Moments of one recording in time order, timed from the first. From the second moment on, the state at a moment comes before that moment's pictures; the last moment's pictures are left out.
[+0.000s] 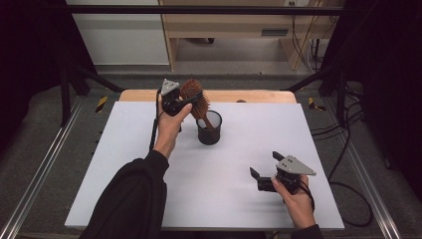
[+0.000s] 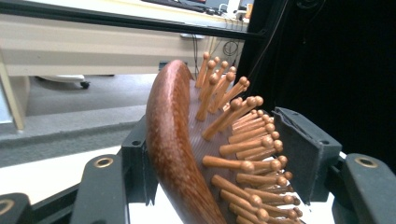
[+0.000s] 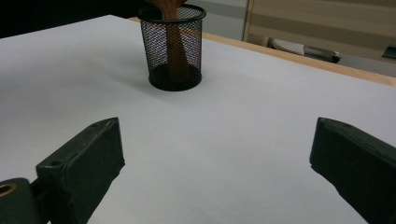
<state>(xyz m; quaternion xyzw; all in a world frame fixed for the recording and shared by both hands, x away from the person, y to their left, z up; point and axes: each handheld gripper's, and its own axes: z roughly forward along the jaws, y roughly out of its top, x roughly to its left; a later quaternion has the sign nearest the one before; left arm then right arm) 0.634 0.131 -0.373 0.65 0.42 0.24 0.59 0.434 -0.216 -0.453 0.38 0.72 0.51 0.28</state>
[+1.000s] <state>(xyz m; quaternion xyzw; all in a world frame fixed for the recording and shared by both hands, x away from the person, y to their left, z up) 0.636 0.131 -0.374 0.65 0.41 0.24 0.59 0.435 -0.215 -0.453 0.38 0.72 0.51 0.28</state>
